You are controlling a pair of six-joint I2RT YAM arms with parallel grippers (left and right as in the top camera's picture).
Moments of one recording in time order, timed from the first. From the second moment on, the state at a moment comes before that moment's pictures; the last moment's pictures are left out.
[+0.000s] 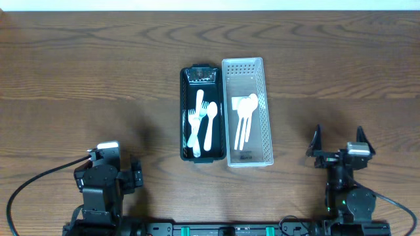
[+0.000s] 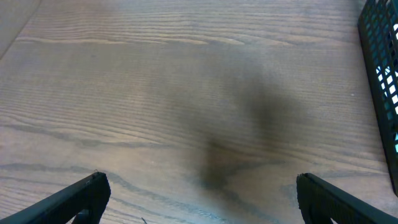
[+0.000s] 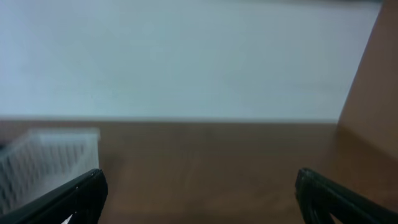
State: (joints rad) left arm -0.12 0.34 0.55 -0.93 -0.31 -0.05; right arm 0.01 0.01 0.01 0.05 0.07 -0.03
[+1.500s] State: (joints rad) left arm -0.12 0.17 0.54 -0.96 -0.29 -0.04; right arm 0.01 0.01 0.01 -0.07 0.00 -0.03
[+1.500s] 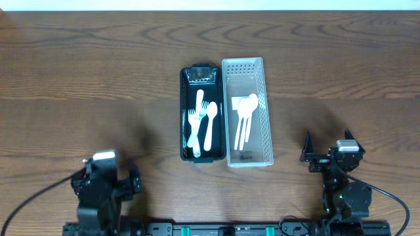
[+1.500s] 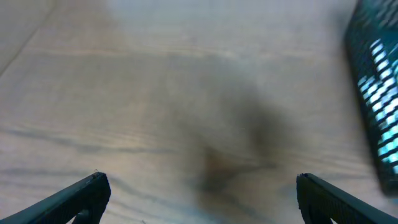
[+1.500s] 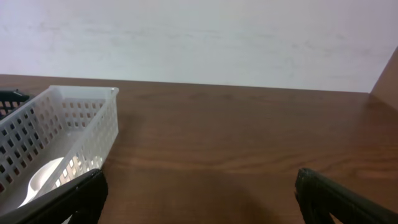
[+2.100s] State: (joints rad) left arm -0.12 0.01 0.07 -0.12 -0.11 -0.03; right arm 0.01 0.01 0.01 -0.07 0.00 -0.03
